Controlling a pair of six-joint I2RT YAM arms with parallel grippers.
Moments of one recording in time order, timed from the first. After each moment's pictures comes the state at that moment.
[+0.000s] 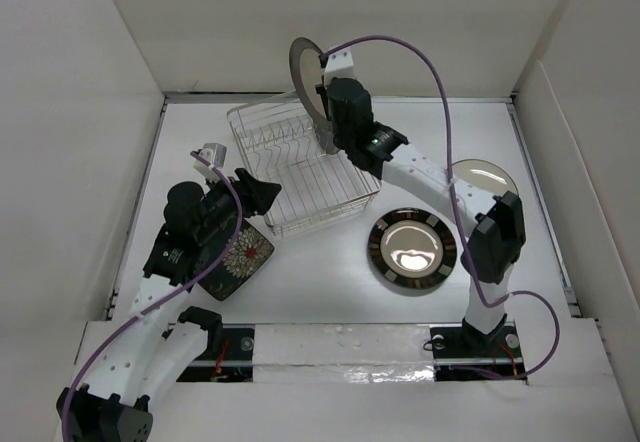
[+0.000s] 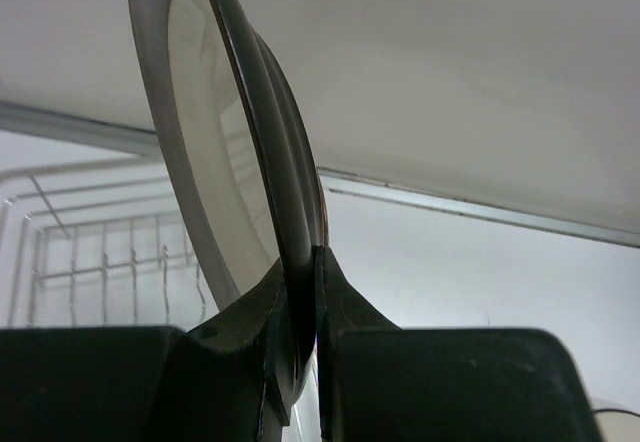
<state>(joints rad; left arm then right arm) -0.29 0.72 0.67 -0.10 0.29 -0.51 0.77 1.84 1.81 -0.02 0.70 -0.09</state>
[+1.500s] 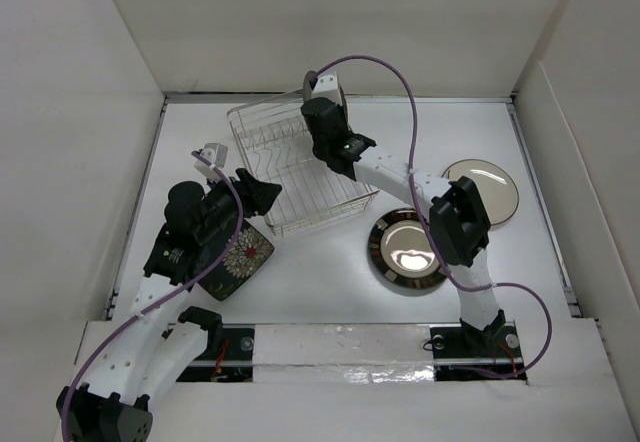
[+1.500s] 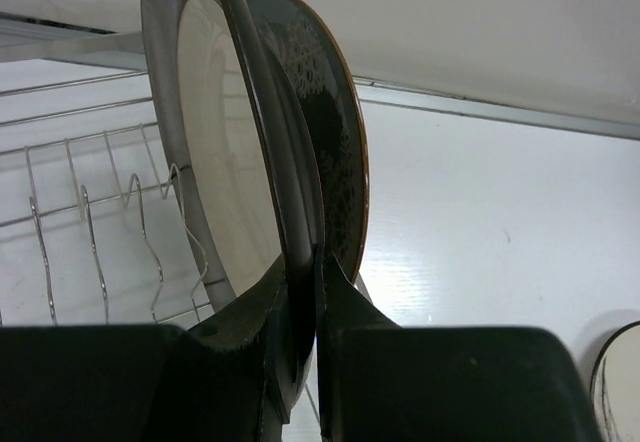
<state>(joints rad) -0.30 0.73 0.67 -0.10 0.30 -0.51 0.77 2.11 1.88 -0.10 0.85 0.04</state>
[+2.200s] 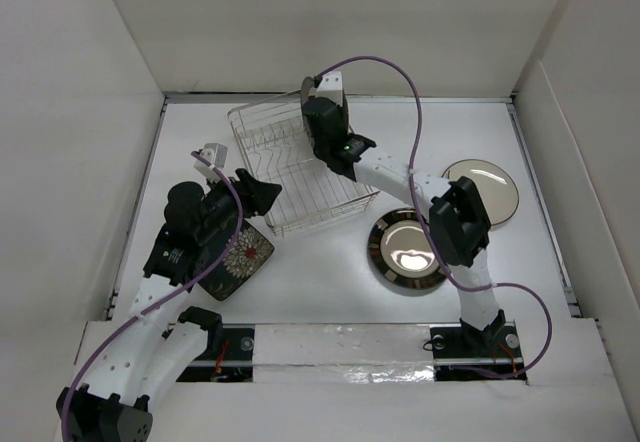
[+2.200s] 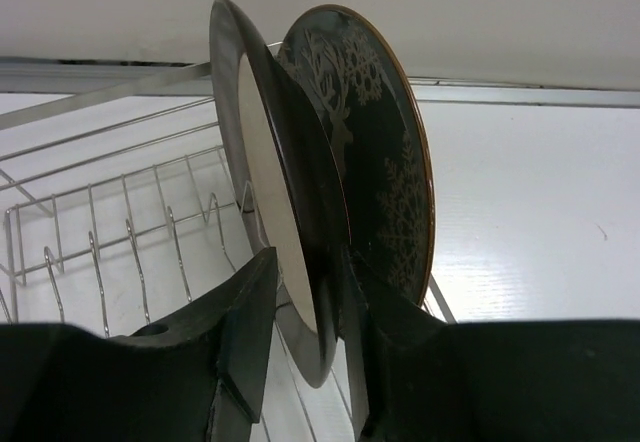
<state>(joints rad) -0.30 0.72 0.67 -0.10 0.30 -0.51 0.77 2.11 1.86 -0.04 0.78 0.19</state>
